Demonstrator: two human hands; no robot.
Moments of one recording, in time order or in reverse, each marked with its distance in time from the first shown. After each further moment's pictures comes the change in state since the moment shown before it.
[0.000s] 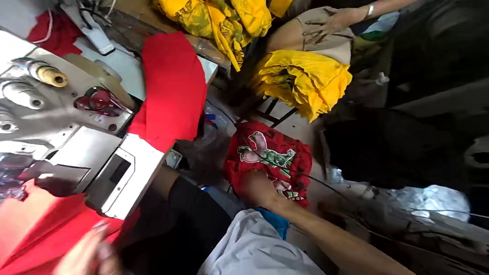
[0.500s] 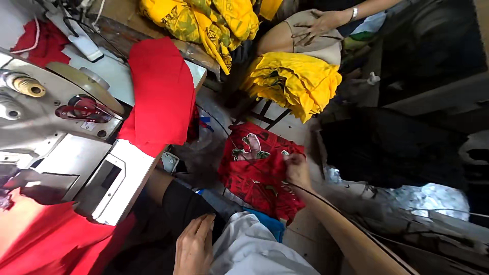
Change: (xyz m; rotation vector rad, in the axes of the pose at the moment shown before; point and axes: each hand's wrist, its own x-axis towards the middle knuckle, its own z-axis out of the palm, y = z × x) left_hand -0.058 0.080 0.136 -0.315 -0.472 -0.002; right_hand -0.005 0.105 -0.026 0.876 0.724 0.339
